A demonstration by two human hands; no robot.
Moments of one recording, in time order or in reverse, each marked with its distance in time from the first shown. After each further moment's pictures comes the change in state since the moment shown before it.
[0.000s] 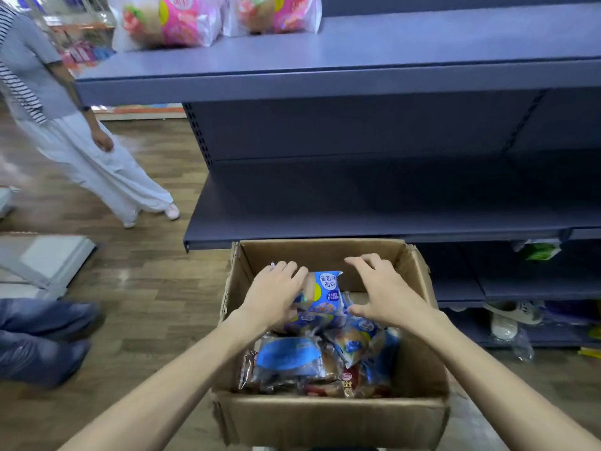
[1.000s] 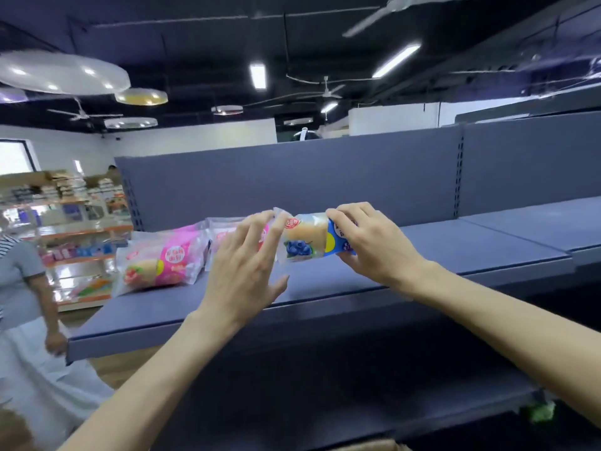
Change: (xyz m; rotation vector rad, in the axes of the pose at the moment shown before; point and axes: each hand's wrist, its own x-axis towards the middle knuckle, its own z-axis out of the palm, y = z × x) left_hand 0.107 -0.093 -0.325 0.090 0.961 0.032; right_hand 0.069 -0.043 -0.340 -0.592 1.089 -0.413
